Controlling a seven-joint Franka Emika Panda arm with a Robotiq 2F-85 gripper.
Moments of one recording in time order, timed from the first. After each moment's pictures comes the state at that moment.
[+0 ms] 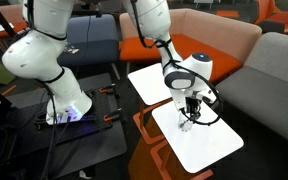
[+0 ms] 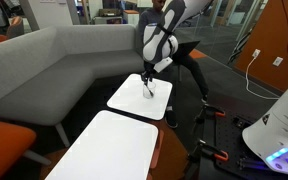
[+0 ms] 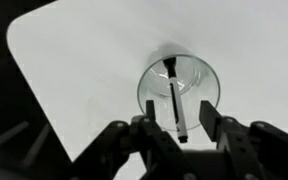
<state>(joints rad) -0.33 0.69 -0.08 -2.04 -0.02 2.80 -0.14</state>
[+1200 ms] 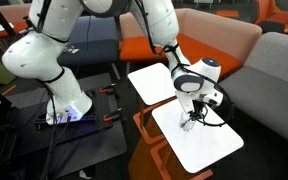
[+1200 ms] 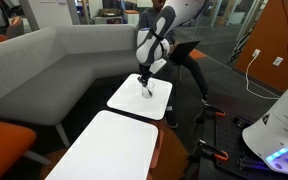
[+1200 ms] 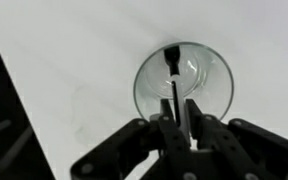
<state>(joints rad) -0.33 0.81 -0.07 -1.87 -0.02 2.69 -0.21</state>
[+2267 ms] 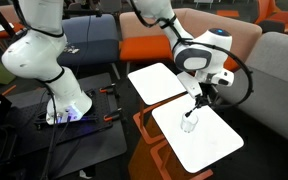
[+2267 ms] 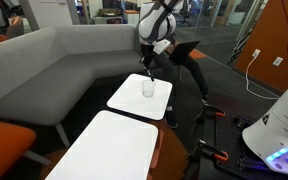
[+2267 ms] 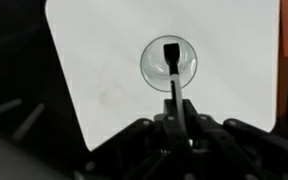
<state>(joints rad) -0.34 0.54 -0.07 -1.98 -0.03 2.57 -0.29</state>
